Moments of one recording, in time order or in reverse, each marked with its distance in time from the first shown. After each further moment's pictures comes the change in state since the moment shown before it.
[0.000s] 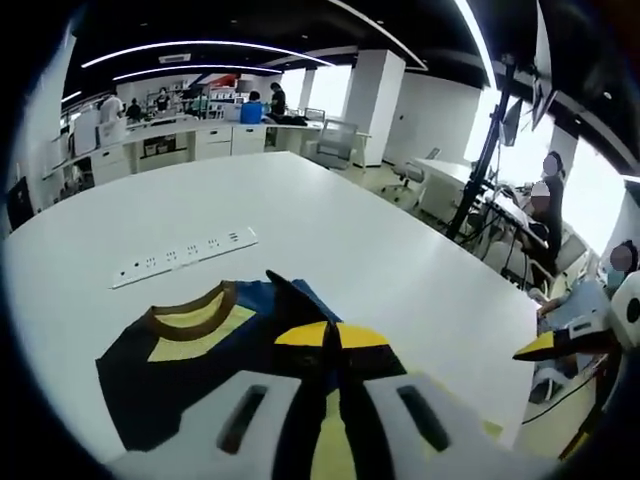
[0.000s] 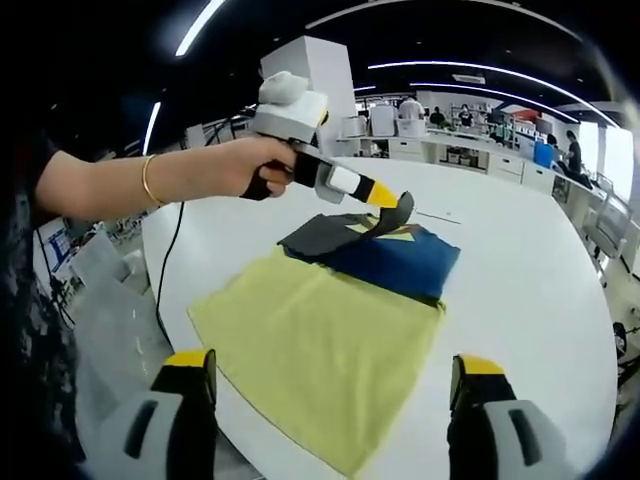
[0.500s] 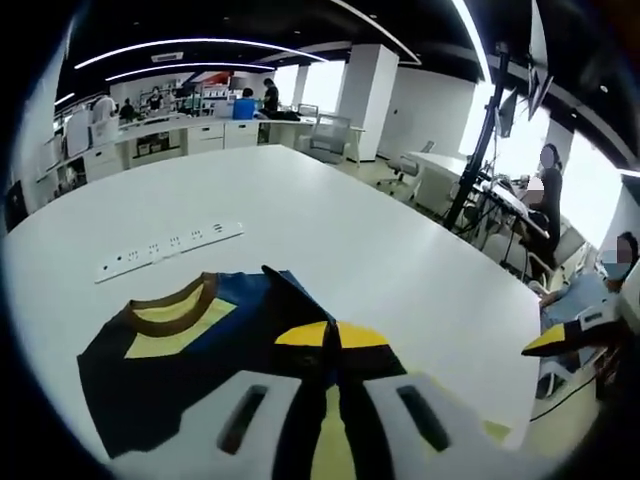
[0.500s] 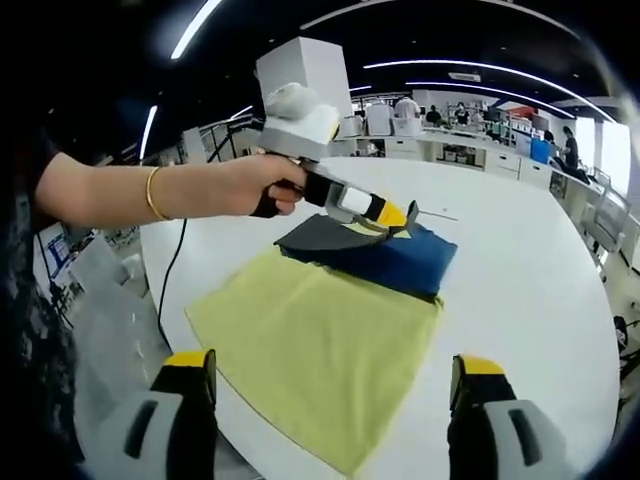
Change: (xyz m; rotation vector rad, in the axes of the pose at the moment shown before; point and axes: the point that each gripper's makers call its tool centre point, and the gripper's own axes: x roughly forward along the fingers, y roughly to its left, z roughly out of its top) left arm 0.026 -0.008 -0.019 0.011 0.020 -0.011; right arm 0.001 -0.004 -0.004 0.023 -0.004 -0.006
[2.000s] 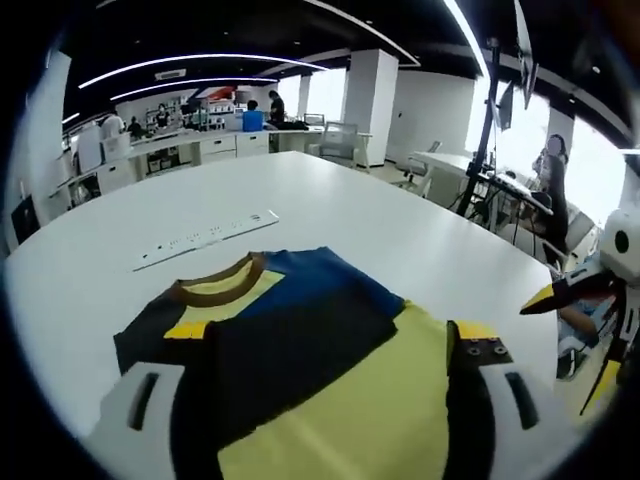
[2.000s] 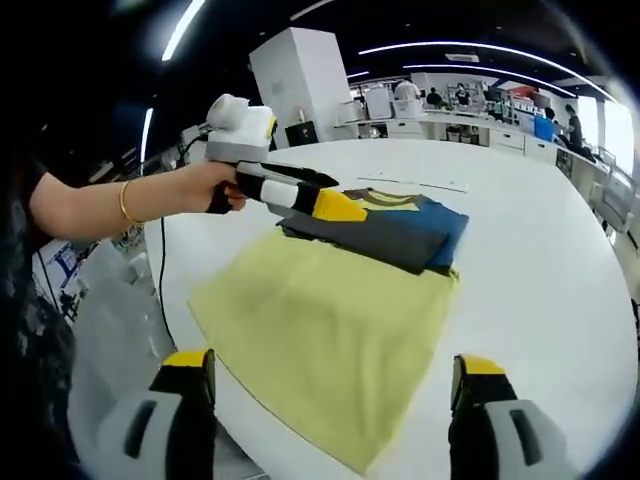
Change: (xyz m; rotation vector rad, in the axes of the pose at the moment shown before) left arm -0.070 0.053 -0.033 0.072 -0.054 0.066; right arm 0.019 0.003 -0.025 0.035 0.067 0.059
